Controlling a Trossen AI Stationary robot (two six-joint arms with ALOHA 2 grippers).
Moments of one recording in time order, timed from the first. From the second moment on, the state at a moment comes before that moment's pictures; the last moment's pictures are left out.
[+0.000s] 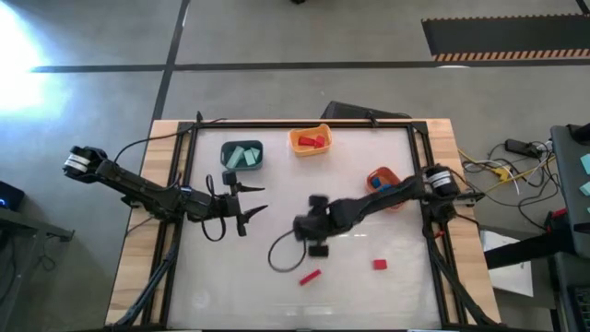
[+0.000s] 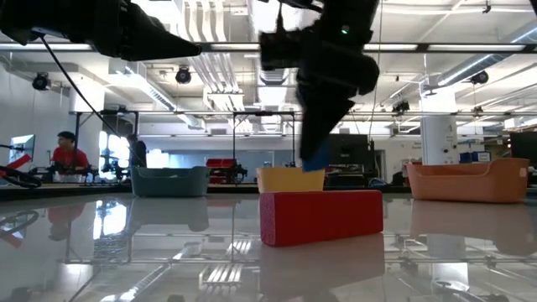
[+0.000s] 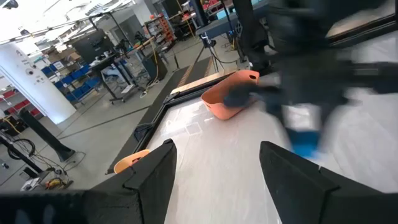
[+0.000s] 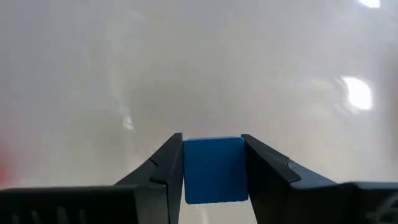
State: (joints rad) left arm -0.31 1.01 0.41 0.49 -0.59 0.35; right arm 0.22 1.98 1.51 -0.78 0.21 0.19
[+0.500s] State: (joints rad) left arm -0.31 1.01 0.41 0.49 -0.59 0.35; right arm -0.08 1.56 1.12 -1.09 0.39 0.54
